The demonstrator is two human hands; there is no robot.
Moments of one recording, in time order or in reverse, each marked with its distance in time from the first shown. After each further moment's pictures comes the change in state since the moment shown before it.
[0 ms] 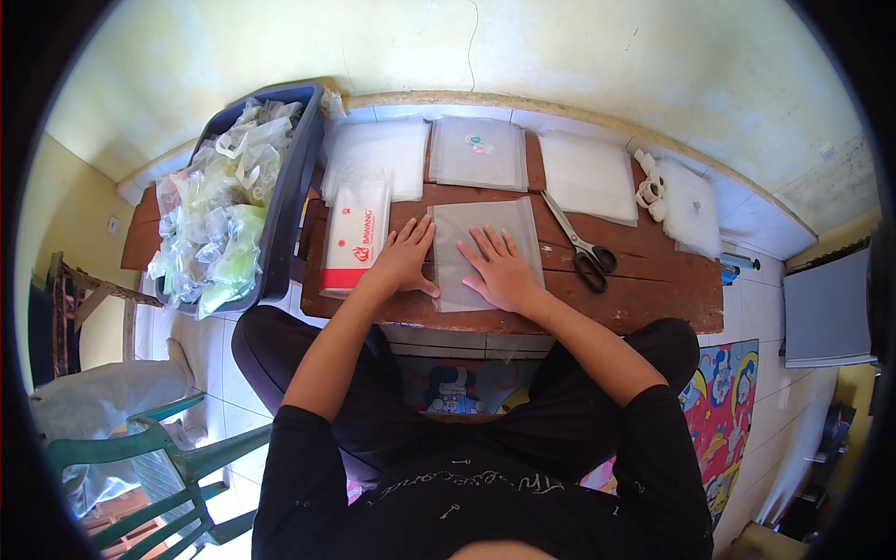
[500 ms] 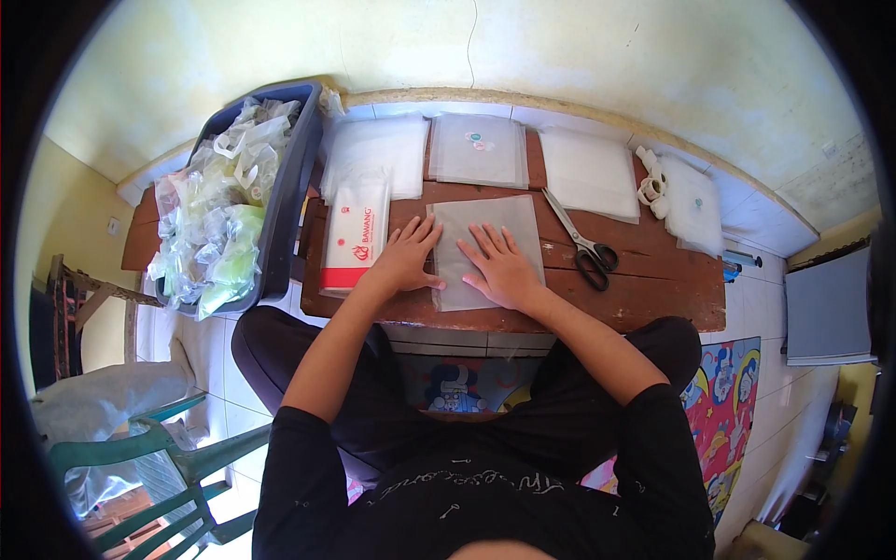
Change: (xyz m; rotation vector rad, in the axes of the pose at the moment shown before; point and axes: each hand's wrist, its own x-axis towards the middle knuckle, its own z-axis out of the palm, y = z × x) left_hand 0.000 -0.001 0.006 -0.052 0.074 0.064; right_hand 0.002 0.001 -0.001 0.028 0.008 -0.001
